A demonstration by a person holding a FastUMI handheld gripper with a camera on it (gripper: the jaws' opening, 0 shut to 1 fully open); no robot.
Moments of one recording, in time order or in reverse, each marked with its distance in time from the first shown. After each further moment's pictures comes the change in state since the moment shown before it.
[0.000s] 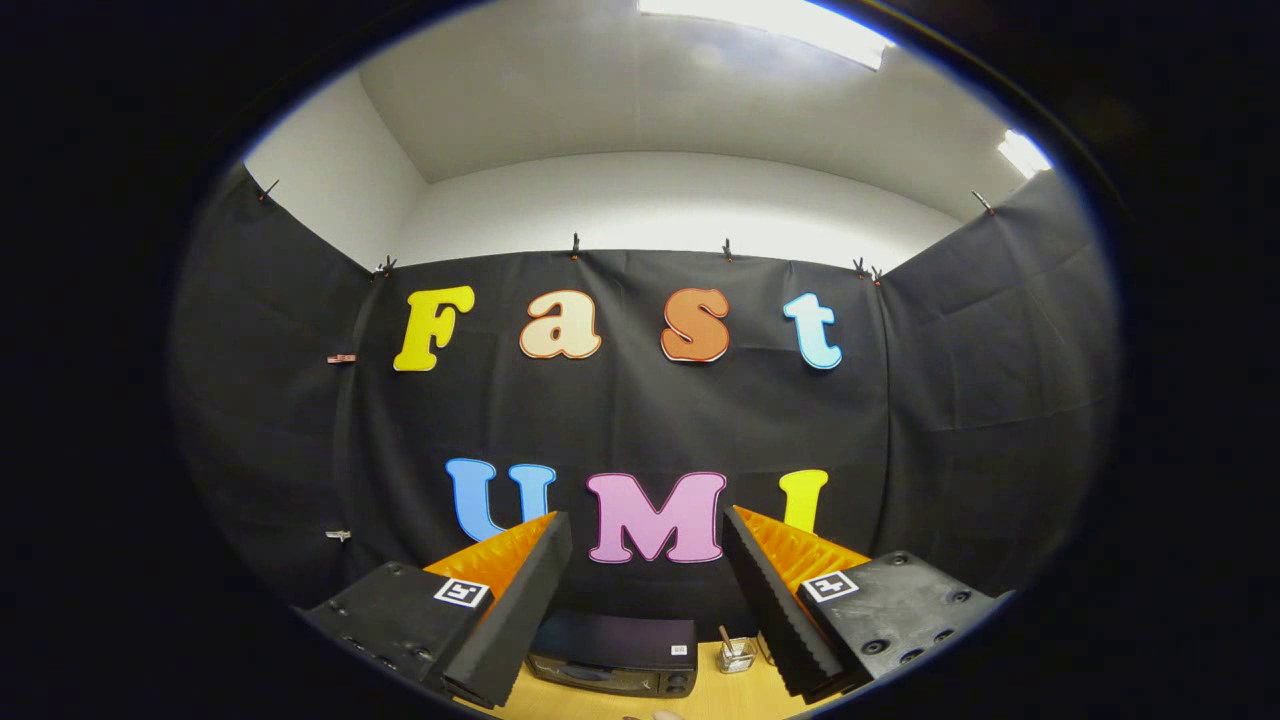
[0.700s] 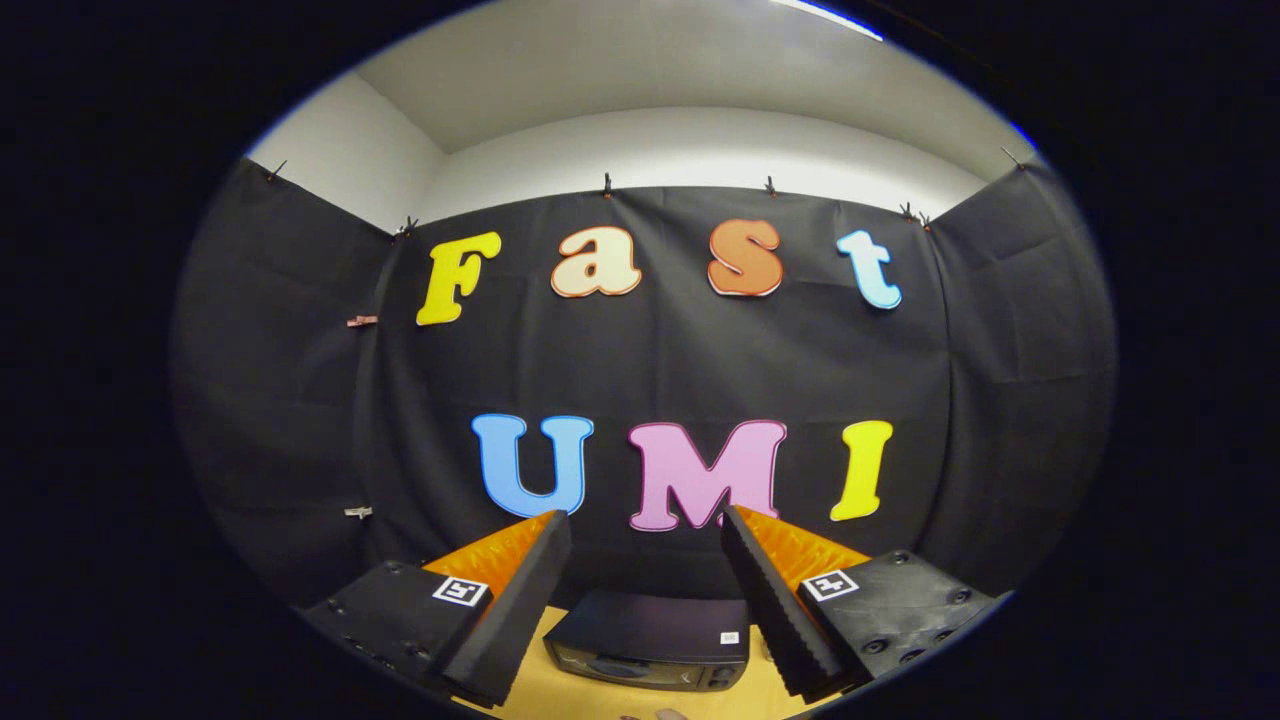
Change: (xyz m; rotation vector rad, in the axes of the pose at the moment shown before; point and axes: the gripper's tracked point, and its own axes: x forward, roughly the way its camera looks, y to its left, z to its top) arm 0.079 0.054 -0.118 0.048 0.141 0.134
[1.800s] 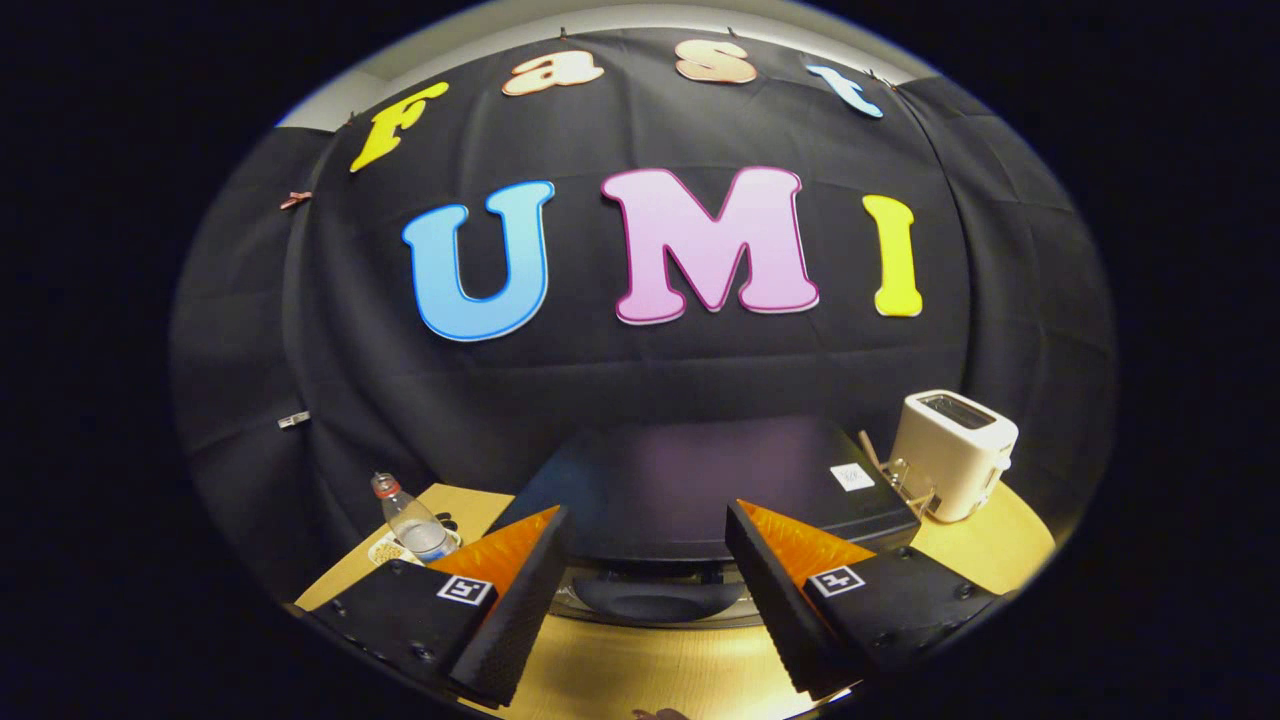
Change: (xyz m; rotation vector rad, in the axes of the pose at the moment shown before) arm 0.091 -0.005 -0.362 0.086 0.363 -0.166
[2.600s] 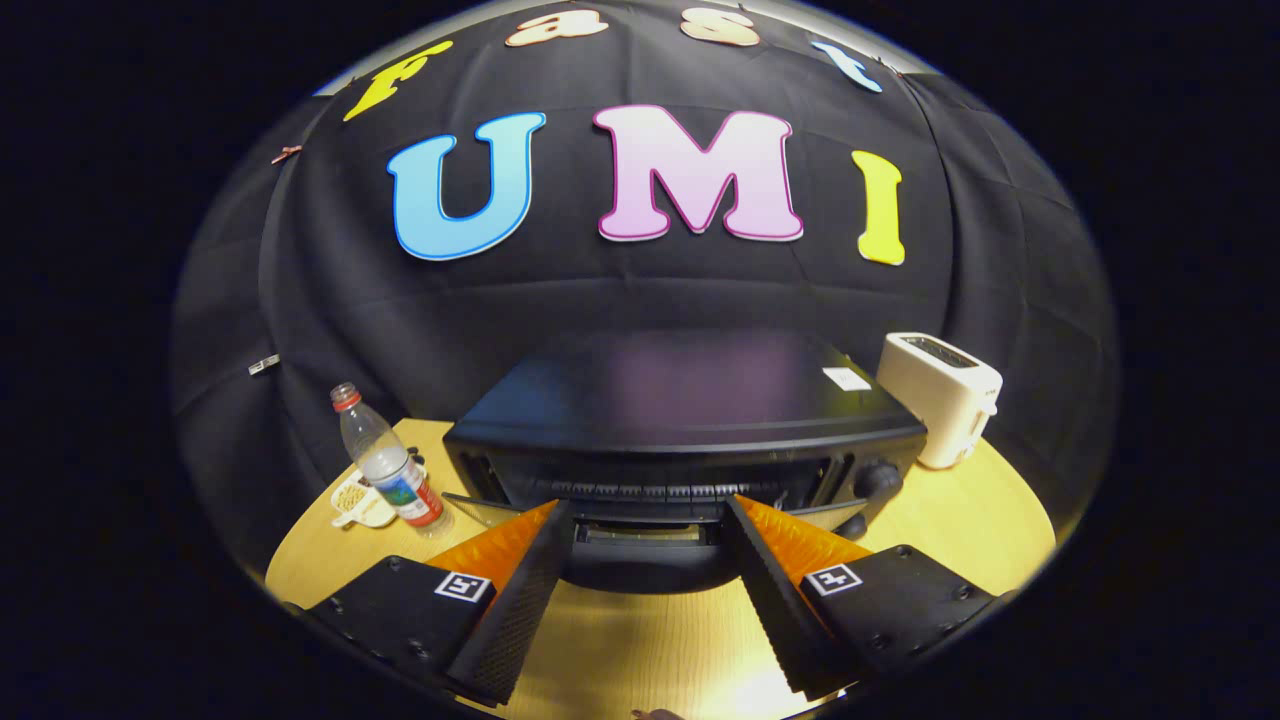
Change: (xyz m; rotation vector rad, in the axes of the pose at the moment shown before) arm -0.028 -0.007 -0.075 -0.038 0.170 -0.070
